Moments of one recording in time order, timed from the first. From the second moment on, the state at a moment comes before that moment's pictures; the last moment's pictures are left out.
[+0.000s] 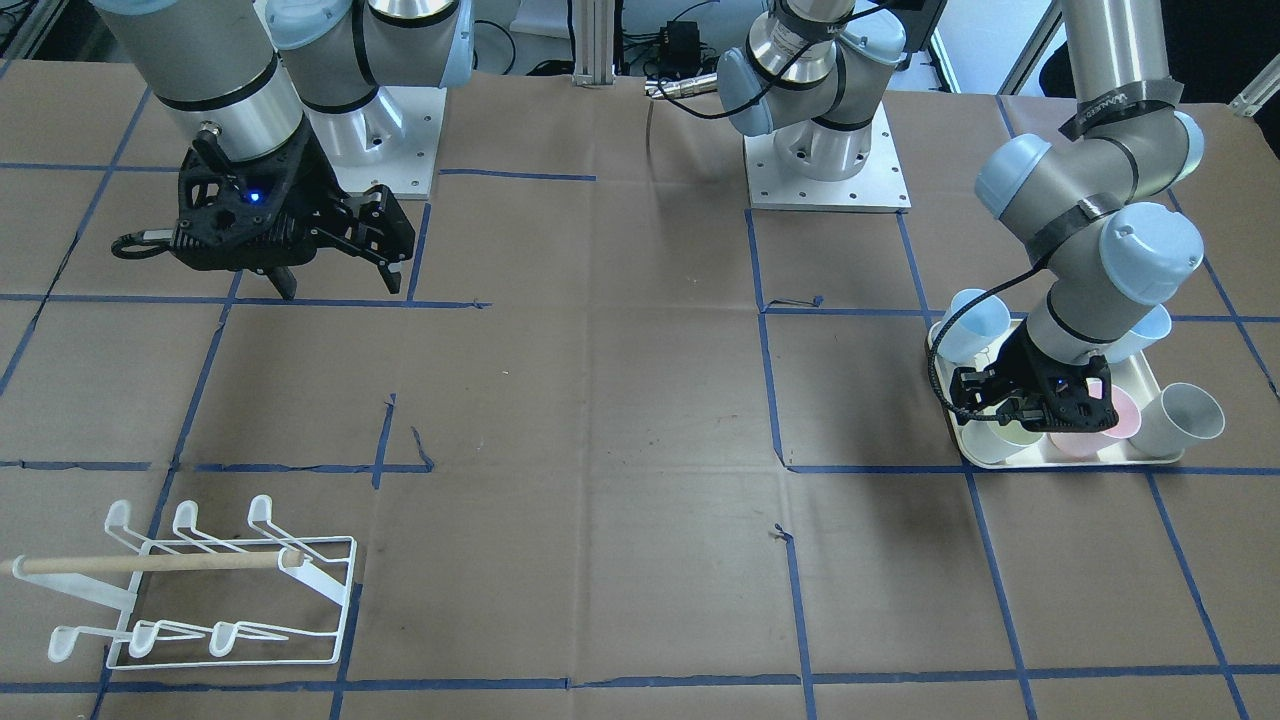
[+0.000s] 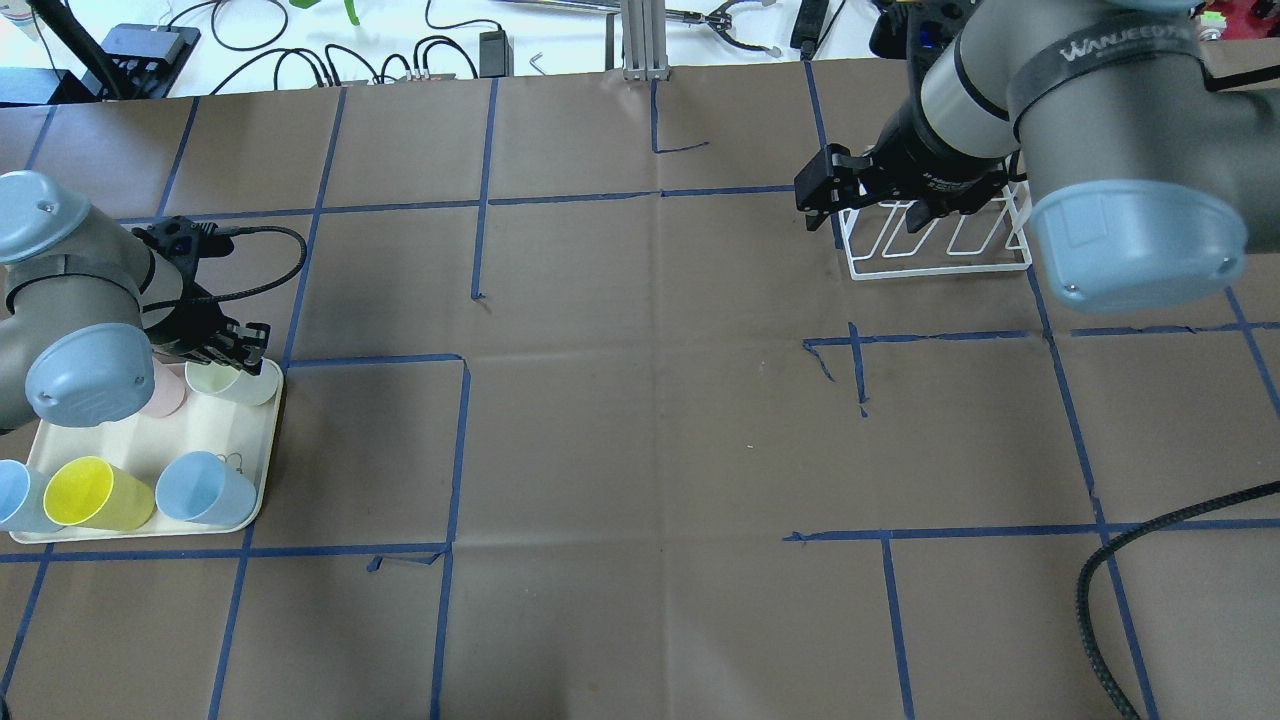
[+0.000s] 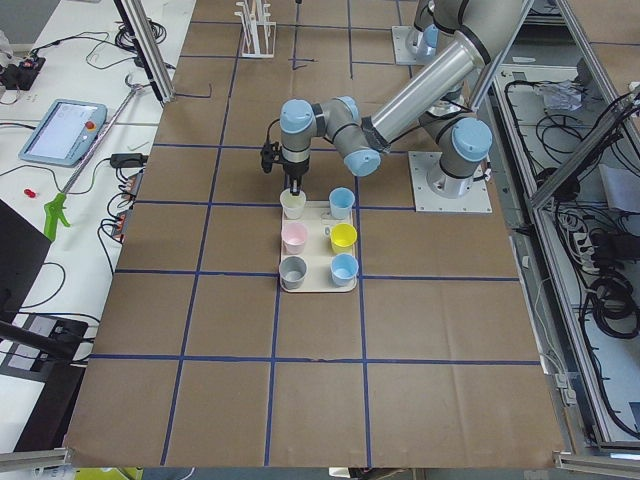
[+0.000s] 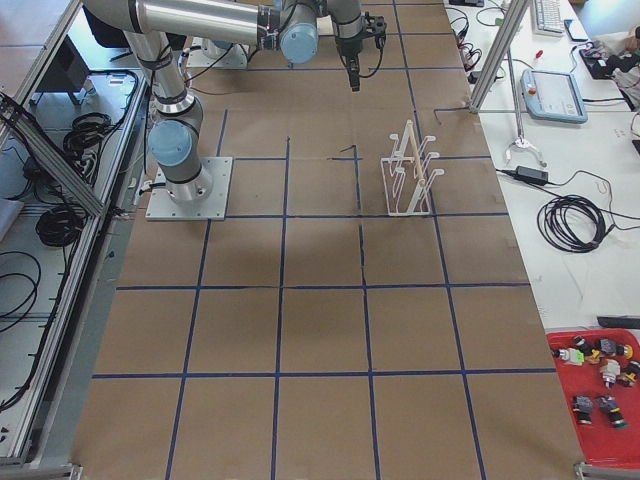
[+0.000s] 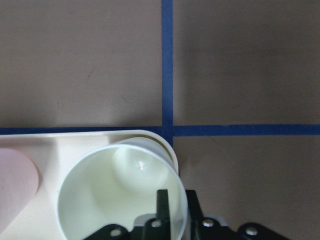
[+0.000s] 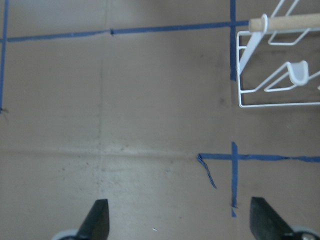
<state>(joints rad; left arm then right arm) -1.12 -1.77 -2.03 -0.85 1.54 0.46 1.59 -1.58 1.79 -2.05 -1.37 0.04</state>
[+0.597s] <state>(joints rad) -1.13 -1.67 -1.86 -1.14 1.54 0.46 1.59 -1.57 1.95 -2.58 -1.17 0.26</state>
